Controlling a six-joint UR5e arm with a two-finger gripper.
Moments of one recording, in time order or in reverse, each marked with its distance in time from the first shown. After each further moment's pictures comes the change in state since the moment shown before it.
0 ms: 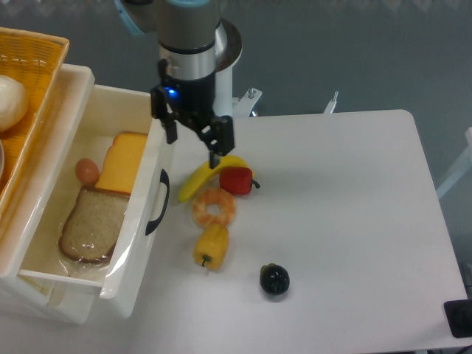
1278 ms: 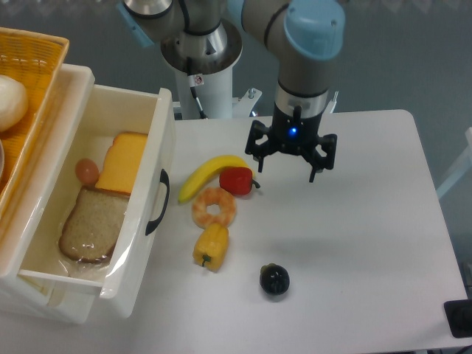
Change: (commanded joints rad) arm 0.164 -0.193 0.006 0.060 -0.020 -0.205
